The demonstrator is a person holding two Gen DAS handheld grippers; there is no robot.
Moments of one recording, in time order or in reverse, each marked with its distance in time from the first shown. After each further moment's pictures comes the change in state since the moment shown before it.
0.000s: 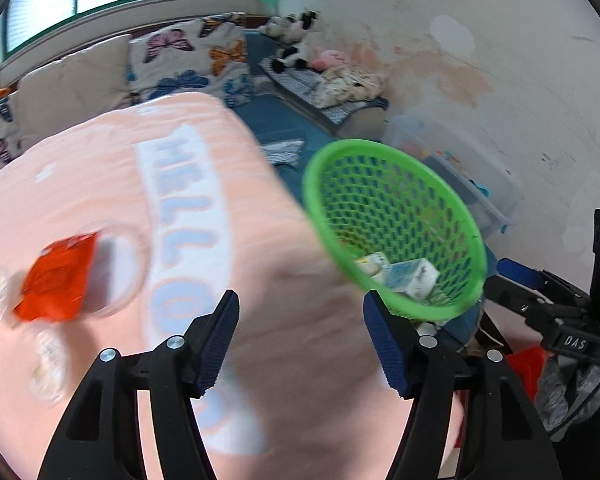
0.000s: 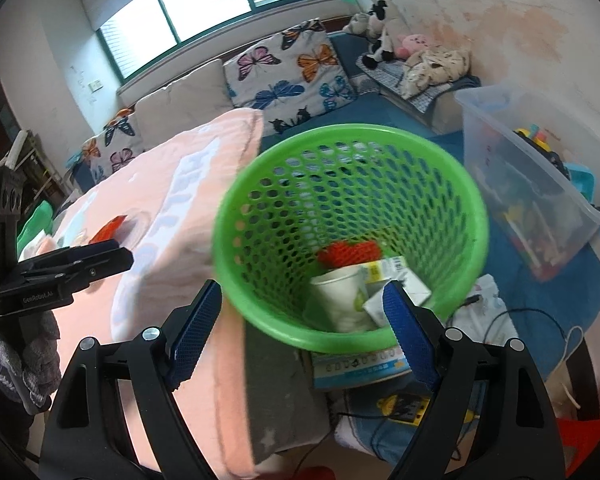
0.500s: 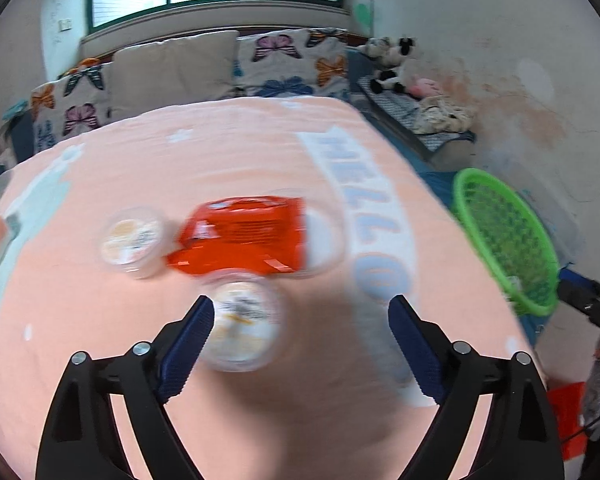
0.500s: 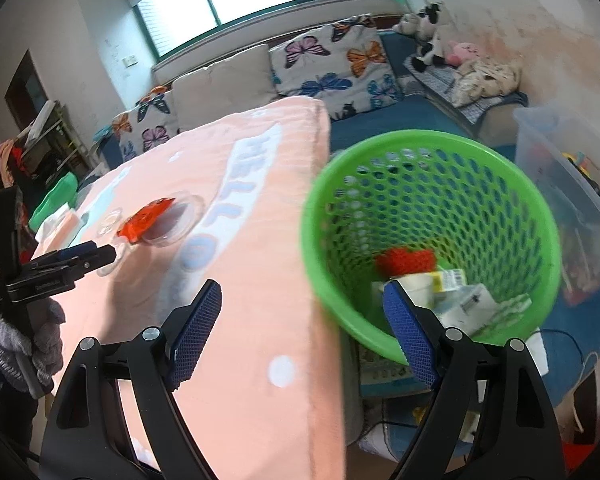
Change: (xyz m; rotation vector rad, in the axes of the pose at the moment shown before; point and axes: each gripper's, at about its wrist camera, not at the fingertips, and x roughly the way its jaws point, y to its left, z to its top) left arm -0.045 0.119 -0.035 -0.148 -0.056 0.235; right arm 0.024 0.069 0.010 -0.105 0.031 0.083
